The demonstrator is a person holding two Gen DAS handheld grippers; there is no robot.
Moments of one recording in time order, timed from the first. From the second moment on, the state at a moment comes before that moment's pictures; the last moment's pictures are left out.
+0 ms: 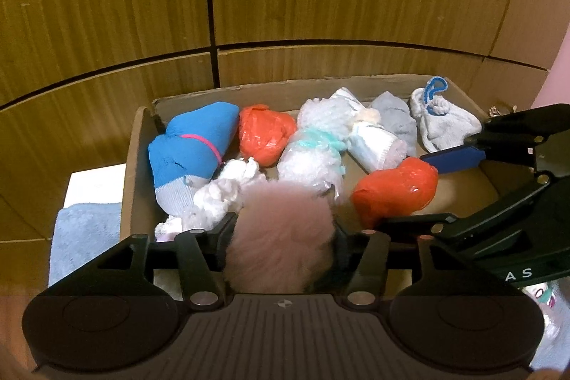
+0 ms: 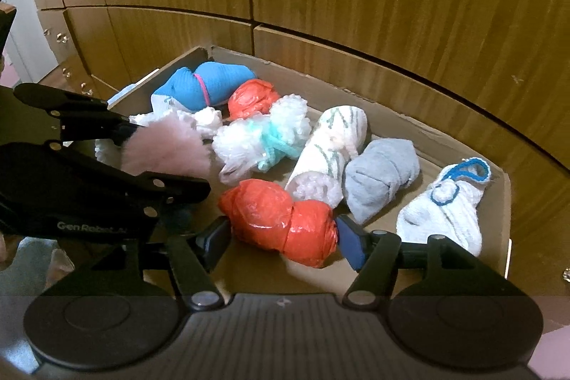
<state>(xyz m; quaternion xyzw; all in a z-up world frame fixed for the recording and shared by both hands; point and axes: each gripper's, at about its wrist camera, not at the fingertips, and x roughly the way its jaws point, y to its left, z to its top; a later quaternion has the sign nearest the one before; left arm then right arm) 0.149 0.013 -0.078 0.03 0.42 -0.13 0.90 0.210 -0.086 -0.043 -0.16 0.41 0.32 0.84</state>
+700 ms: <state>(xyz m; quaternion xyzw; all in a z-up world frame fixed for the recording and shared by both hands) 0.126 0.025 -0.049 0.04 0.39 -0.12 0.91 0.185 -0.104 -0.010 -0.15 0.39 0.32 0.85</state>
